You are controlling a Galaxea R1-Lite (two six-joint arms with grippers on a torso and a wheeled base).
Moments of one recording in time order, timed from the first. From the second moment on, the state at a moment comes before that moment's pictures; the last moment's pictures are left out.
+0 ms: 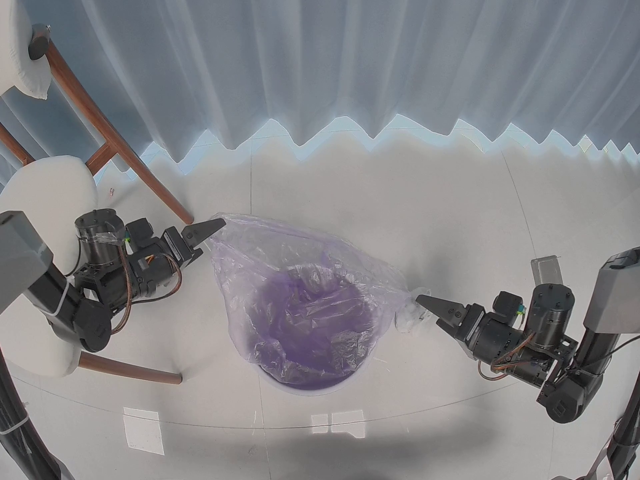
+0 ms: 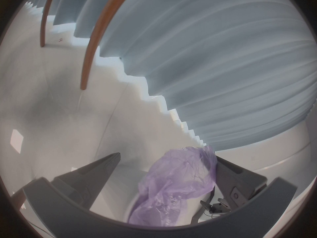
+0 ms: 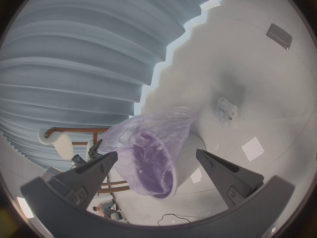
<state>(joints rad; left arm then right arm) -0.11 1.99 -0.73 -1.16 -0.47 -0.76 0.44 2.06 -0.30 -1.54 0.23 0.91</state>
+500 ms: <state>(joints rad) -0.09 1.96 -0.75 -0.99 -0.42 -0.55 0.46 1.87 -0.18 -1.55 0.23 0.87</state>
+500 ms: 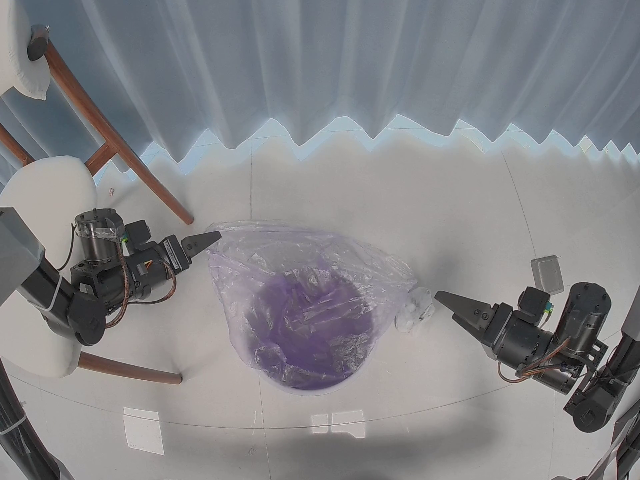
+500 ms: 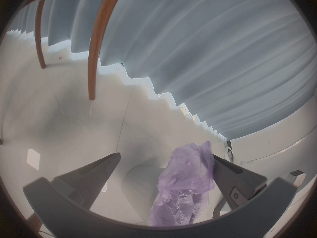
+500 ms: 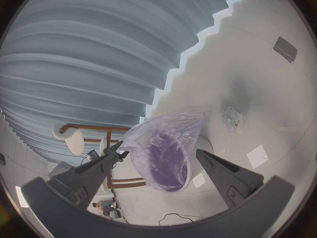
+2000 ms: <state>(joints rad) -0.08 2.06 -0.50 -1.55 -0.95 -0.75 0.45 1.74 -0.16 -1.55 0.24 0.89</state>
